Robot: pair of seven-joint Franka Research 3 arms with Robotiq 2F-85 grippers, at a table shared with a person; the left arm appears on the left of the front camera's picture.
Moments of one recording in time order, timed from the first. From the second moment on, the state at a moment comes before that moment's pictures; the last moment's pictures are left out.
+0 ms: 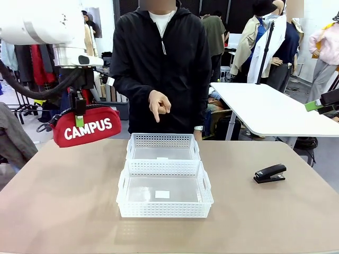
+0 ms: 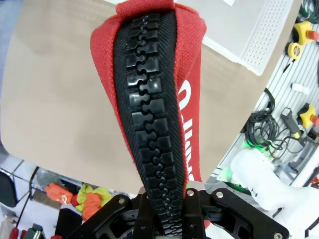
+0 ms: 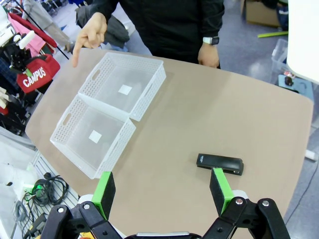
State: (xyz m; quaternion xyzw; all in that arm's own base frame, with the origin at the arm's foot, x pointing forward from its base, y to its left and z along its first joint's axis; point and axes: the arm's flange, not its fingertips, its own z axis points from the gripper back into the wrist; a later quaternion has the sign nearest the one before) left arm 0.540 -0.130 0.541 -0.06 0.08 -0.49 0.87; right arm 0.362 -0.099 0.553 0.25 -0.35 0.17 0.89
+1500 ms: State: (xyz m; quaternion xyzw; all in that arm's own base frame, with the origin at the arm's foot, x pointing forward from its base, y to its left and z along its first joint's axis) left arm 0.538 -0.122 0.536 -0.01 0.02 -0.50 0.87; right arm 0.362 -0.098 0.553 0.25 -0.35 0.17 0.89
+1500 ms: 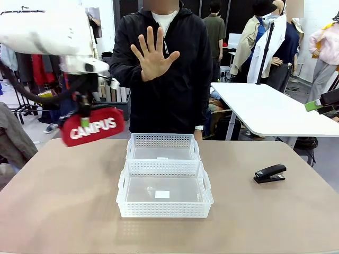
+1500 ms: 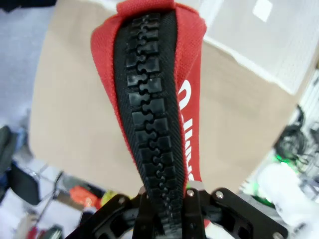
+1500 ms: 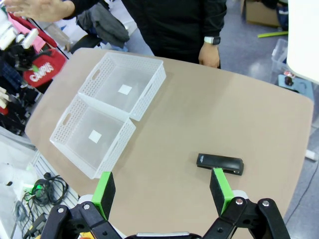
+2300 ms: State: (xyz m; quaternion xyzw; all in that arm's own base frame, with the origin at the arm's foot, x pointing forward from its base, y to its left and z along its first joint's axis) left arm 0.461 -0.061 0.541 -0.02 0.03 -0.48 0.88; right arm 0.362 -0.099 0.553 0.25 -0.35 0.17 0.89
